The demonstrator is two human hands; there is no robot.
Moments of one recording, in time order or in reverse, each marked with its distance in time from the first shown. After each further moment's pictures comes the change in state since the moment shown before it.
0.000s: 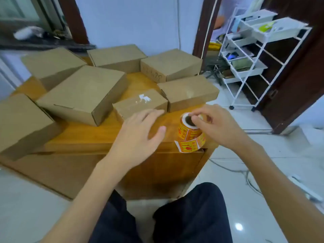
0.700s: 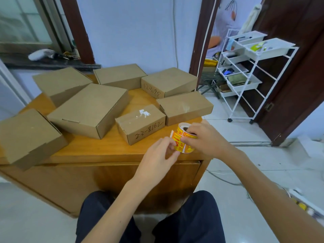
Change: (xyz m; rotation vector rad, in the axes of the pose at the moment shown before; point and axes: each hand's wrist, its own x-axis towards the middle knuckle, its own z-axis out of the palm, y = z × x) left_hand -0.008 0.027 0.051 -0.294 -0.071 -0.109; right_hand 0.010 0.011 0.013 -0.244 -0.217 0.001
